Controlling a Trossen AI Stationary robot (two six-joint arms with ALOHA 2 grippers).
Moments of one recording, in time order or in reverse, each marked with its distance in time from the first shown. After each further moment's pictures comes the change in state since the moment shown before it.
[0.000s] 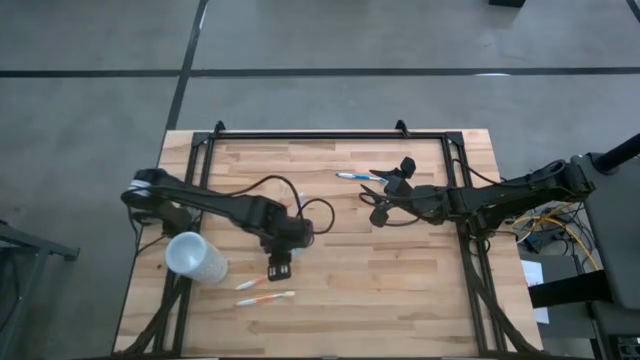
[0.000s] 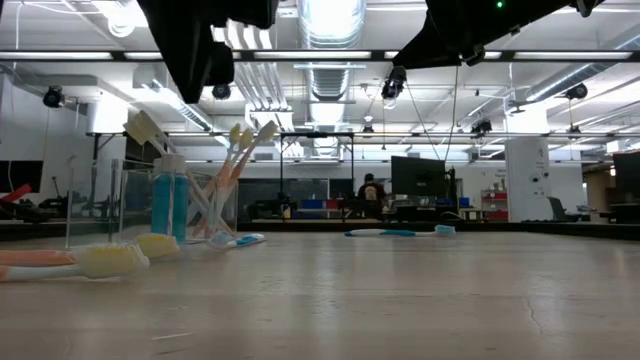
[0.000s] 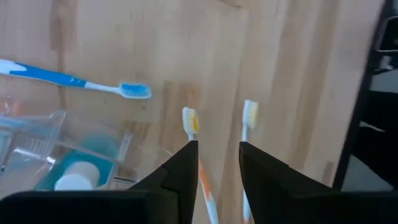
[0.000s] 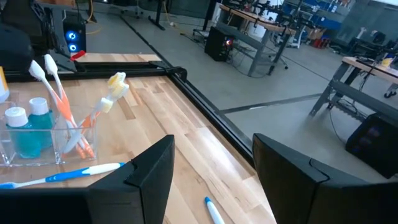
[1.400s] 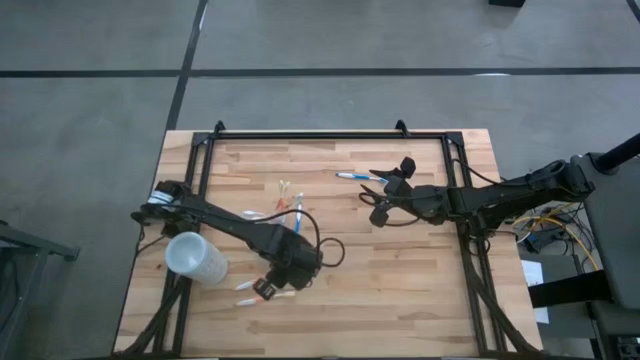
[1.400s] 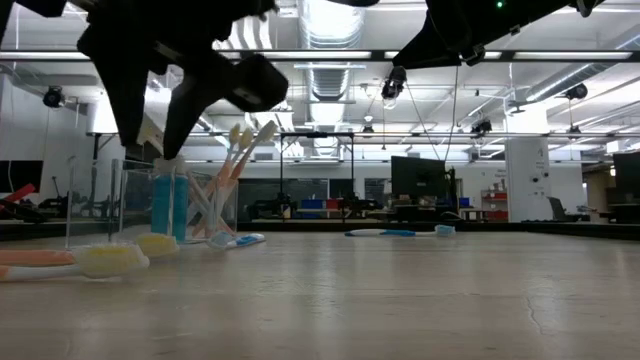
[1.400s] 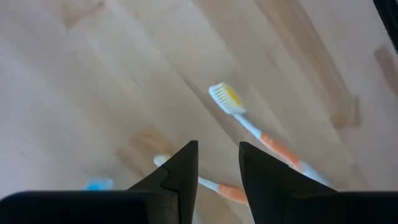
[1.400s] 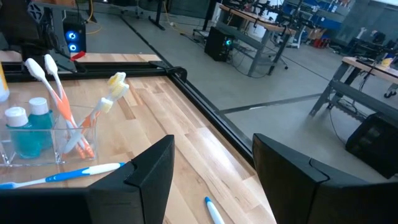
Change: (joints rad) left arm -0.105 0.186 0.015 0.069 0.046 0.723; right arm 0.000 0.000 0.000 0.000 0.000 0.000
